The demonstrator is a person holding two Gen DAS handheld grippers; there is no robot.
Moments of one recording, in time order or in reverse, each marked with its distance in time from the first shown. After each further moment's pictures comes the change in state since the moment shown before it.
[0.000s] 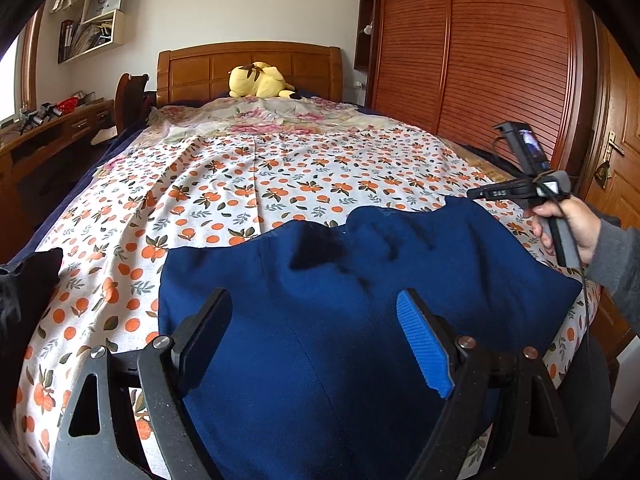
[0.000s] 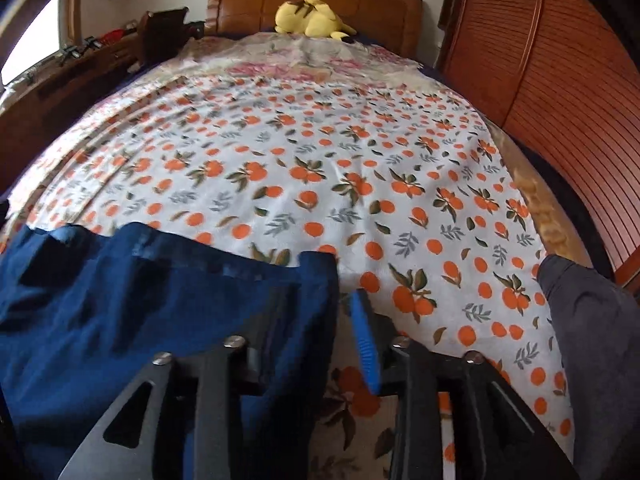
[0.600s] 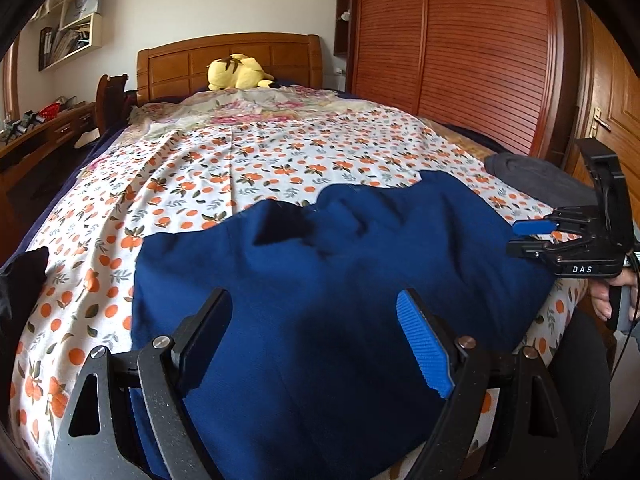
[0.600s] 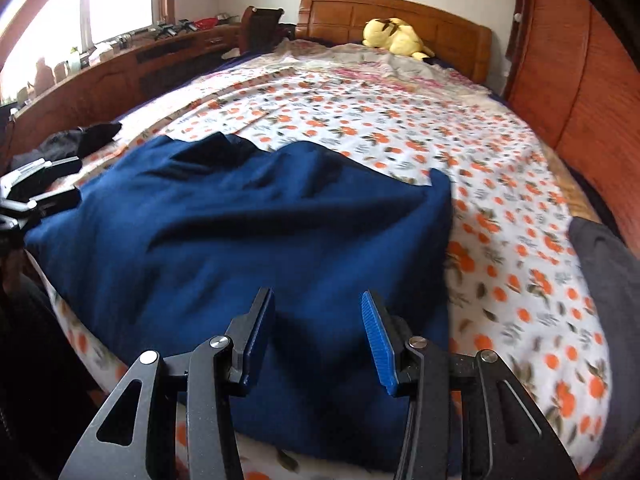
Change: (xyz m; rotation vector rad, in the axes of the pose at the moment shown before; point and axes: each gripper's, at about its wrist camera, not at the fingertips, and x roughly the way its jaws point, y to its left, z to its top) left arm -0.001 -0.030 -0.017 0.063 0.049 -0.043; right arm -0.134 0.046 -0.143 -0.172 -0.058 0.163
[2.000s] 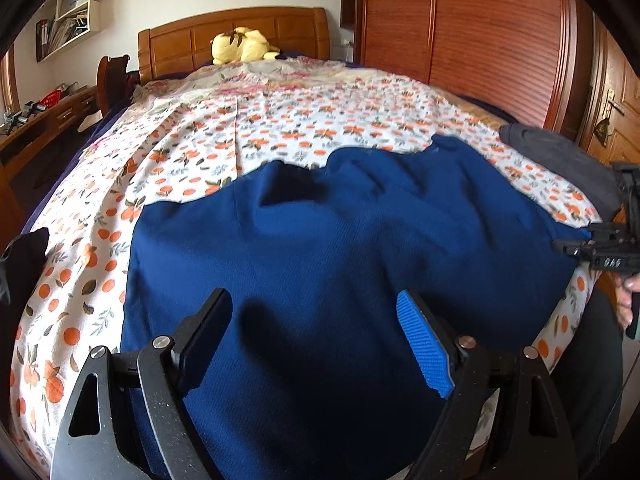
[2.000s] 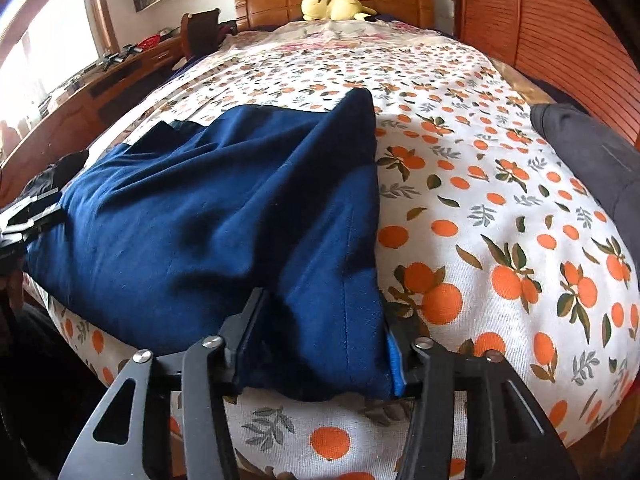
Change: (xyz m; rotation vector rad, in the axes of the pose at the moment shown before) left arm 0.020 0.000 -0.011 -0.002 0.087 0.037; right arm -0.028 -0.020 -0.059 0.241 0.067 0.023
